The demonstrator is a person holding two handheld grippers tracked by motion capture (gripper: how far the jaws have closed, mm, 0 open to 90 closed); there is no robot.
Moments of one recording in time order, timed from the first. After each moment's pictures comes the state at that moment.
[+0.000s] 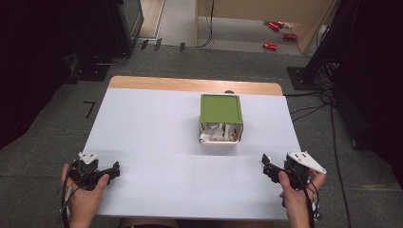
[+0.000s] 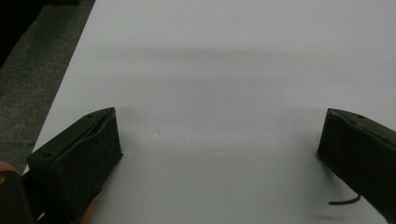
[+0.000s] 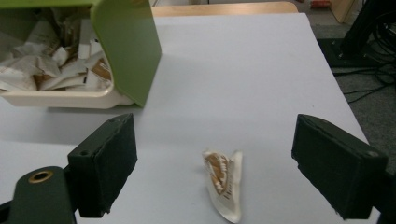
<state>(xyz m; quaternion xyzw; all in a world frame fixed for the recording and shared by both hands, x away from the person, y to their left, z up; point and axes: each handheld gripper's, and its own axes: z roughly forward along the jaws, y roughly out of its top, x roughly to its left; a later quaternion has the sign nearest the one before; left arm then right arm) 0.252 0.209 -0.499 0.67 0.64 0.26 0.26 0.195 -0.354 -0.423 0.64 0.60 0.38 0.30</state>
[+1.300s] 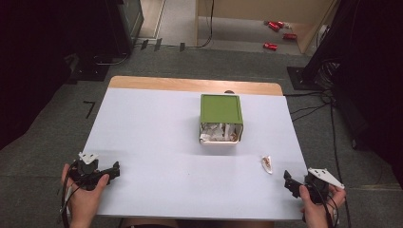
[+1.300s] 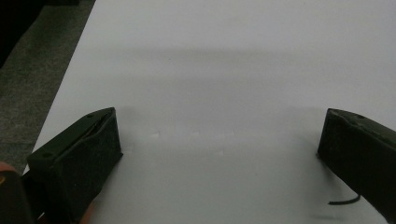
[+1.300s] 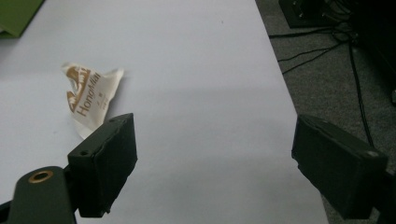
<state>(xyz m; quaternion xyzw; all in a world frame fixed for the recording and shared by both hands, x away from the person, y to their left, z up) 0.252 0.209 -0.499 0.67 0.65 0.27 0.26 0.170 -0.425 -0.483 0.69 0.59 0.31 0.29</state>
